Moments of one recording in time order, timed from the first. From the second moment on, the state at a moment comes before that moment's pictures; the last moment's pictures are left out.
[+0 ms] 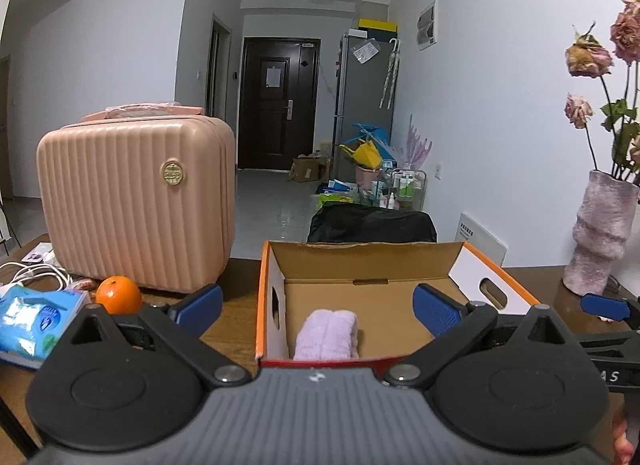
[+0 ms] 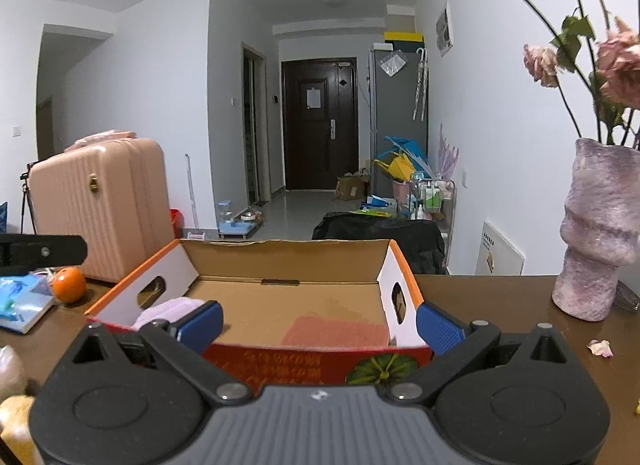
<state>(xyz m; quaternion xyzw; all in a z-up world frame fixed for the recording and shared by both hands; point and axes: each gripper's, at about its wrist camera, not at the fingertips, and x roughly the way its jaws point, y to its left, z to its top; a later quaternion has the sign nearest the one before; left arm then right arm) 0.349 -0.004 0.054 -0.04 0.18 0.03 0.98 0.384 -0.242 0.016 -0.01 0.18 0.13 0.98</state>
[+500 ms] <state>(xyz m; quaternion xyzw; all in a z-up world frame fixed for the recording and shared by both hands) 0.269 0.001 0.054 -0.02 0.17 0.02 0.98 0.289 -0.241 0.009 -0.01 0.17 0.15 0.97</state>
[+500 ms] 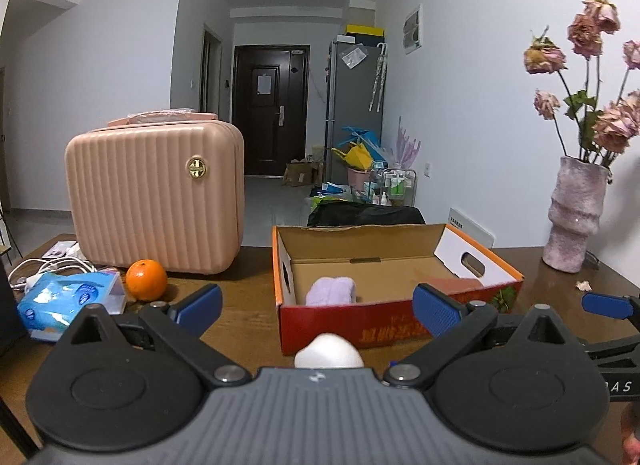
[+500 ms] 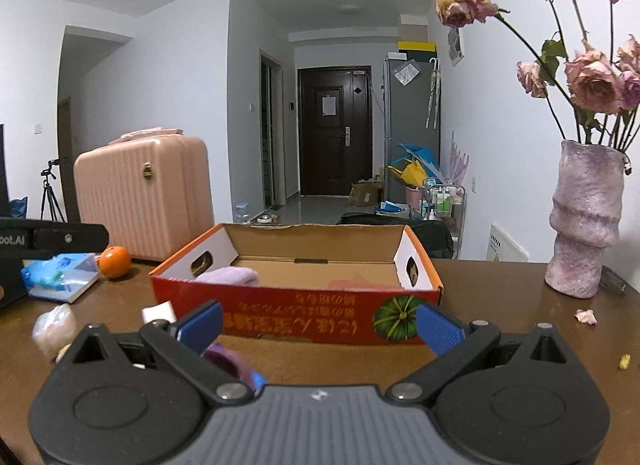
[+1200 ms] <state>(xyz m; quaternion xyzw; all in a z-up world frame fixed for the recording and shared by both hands) 0.170 -0.001 0.031 -0.01 0.20 -0.02 0.98 0.177 -0.241 -0.008 -0.02 0.18 0.17 0.97</state>
